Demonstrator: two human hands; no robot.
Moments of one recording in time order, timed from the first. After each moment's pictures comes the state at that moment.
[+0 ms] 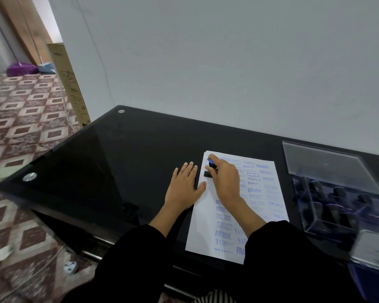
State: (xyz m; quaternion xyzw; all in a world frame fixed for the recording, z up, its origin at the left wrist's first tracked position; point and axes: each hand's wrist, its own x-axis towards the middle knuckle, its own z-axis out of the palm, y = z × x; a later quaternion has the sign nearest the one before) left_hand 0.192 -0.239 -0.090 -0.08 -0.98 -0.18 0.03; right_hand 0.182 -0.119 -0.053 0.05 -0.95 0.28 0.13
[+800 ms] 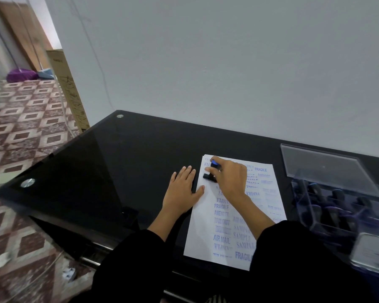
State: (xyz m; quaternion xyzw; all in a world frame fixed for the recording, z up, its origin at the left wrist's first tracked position) left_hand 0.191 -0.240 -0.089 -0.08 -0.98 -0.19 0.03; right_hand 0.173 -0.105 -0.040 0.01 -0.97 0.22 0.14
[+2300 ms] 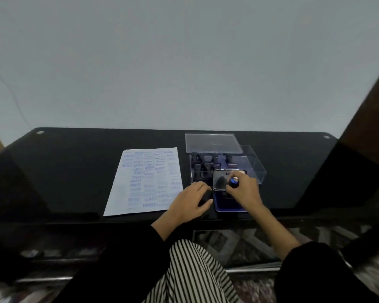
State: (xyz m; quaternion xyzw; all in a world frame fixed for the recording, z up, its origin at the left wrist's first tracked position) left_hand 0.353 -0.036 -0.053 -0.42 -0.87 -0.24 0.08; right_hand 0.399 0.133 -0.013 -0.15 -0.93 0.31 0.15
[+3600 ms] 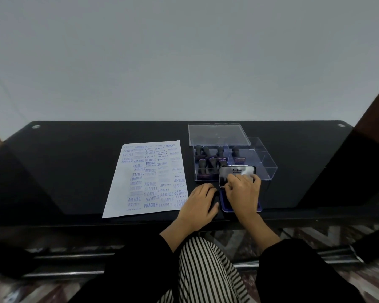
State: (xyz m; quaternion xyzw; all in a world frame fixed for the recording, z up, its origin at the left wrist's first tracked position) left_hand 0.348 -0.018 -0.090 -0.38 -0.90 -0.22 0.04; right_hand 0.376 0.118 -0.060 -0.10 -0.94 0.03 0.33
